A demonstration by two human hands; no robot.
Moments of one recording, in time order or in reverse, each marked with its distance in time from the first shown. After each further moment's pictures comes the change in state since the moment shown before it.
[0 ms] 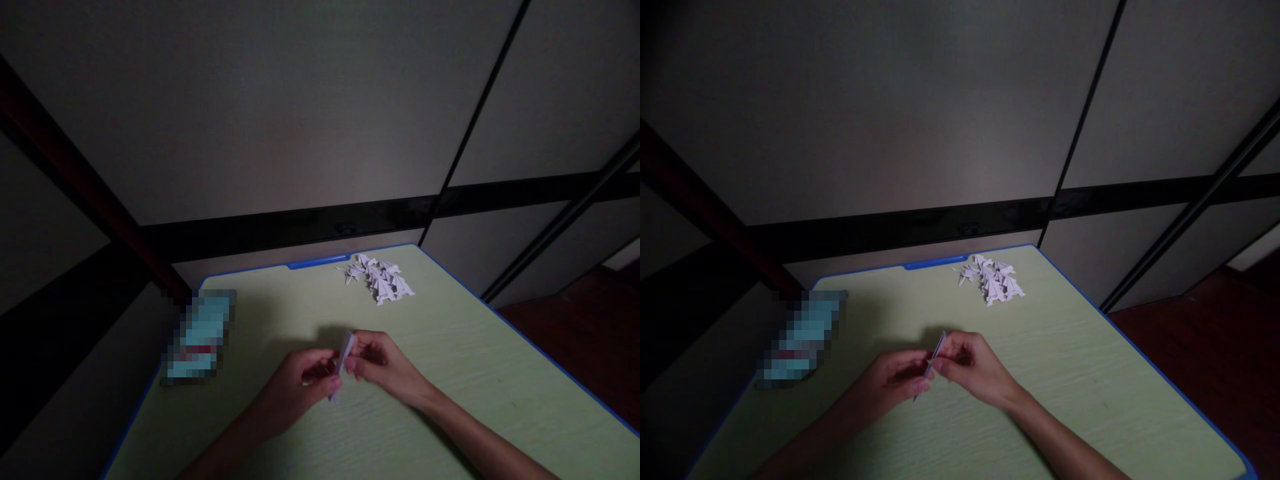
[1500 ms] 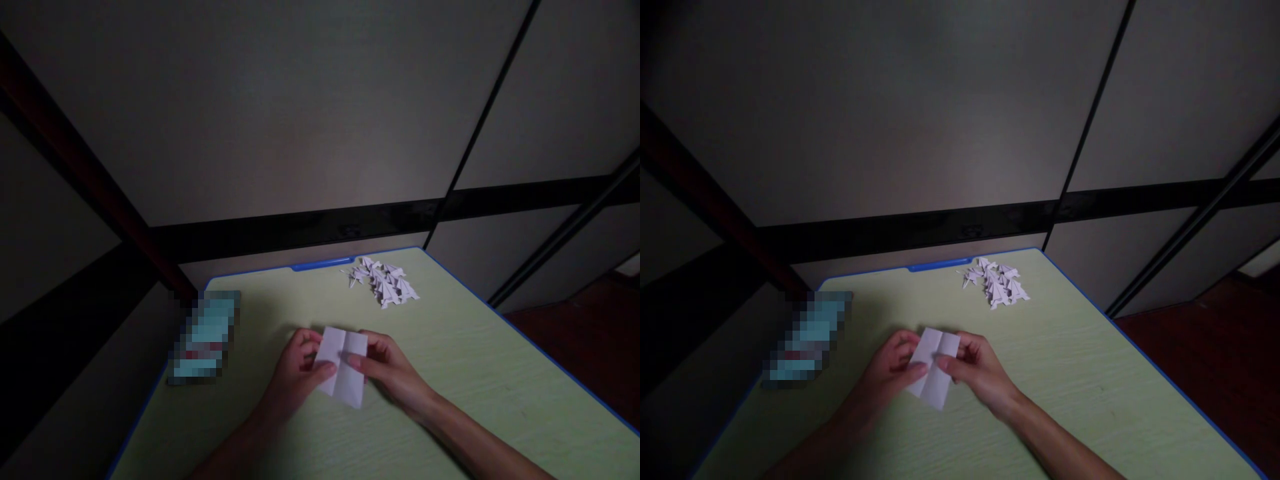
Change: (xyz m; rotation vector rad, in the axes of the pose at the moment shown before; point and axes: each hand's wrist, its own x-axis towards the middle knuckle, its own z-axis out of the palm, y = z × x) left_hand 0.008 -0.010 -0.001 -0.229 0.279 -0.018; right_hand 0.003 0.013 0.006 0.340 0.105 0.020
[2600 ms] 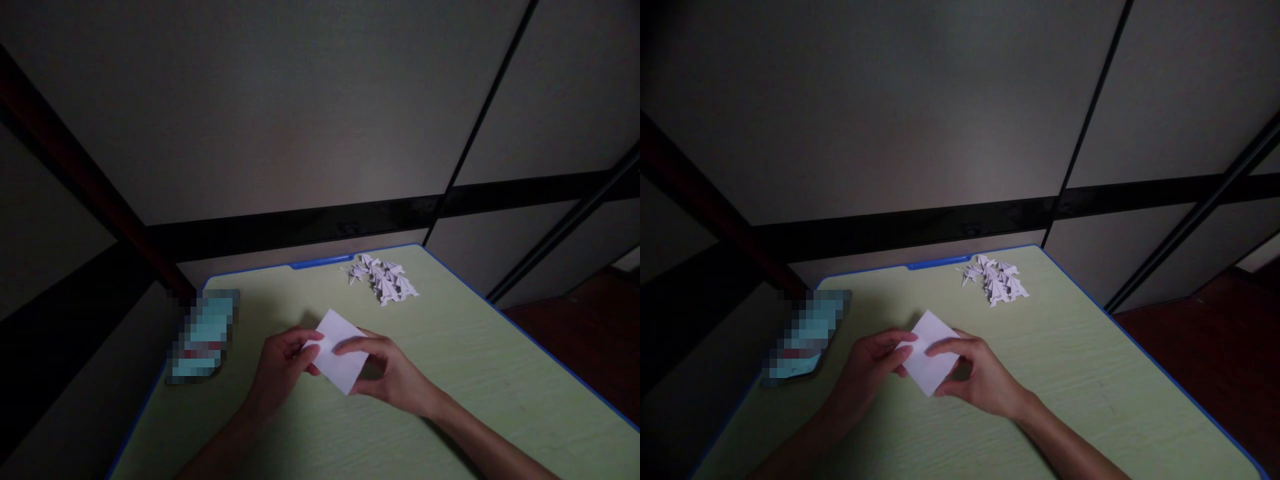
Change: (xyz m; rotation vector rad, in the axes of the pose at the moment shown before) left_hand -0.002 0.018 -0.008 0.044 0.219 0.079; right_hand -0.006 -0.012 -0.007 -0.463 -0.176 -0.235
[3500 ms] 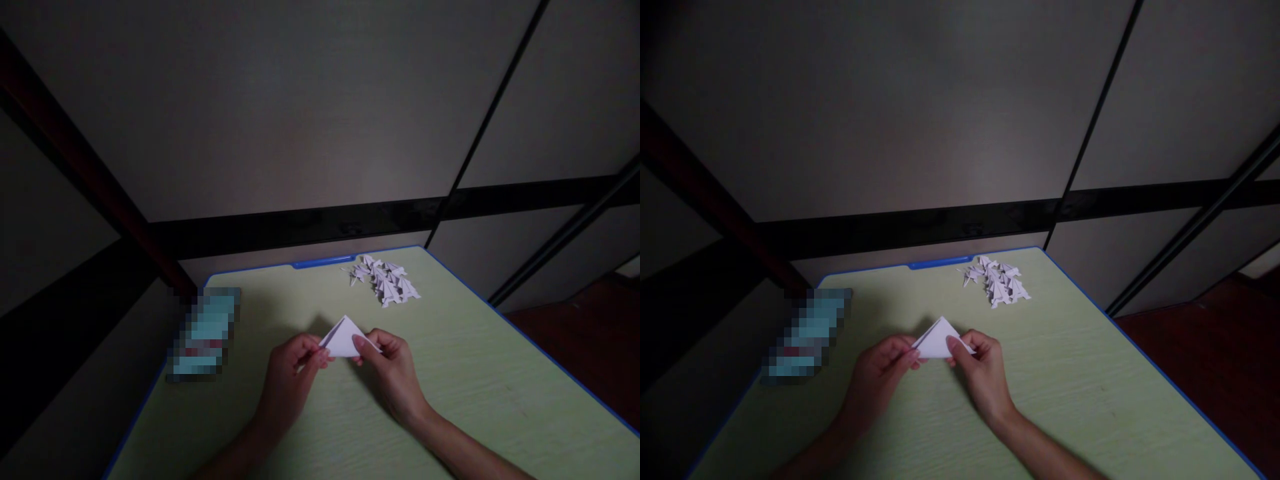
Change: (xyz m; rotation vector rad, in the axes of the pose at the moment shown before) left_hand -0.007 -0.013 0.010 0.083 0.010 0.218; right_hand 0.004 0.021 0.020 0.244 0.559 0.186
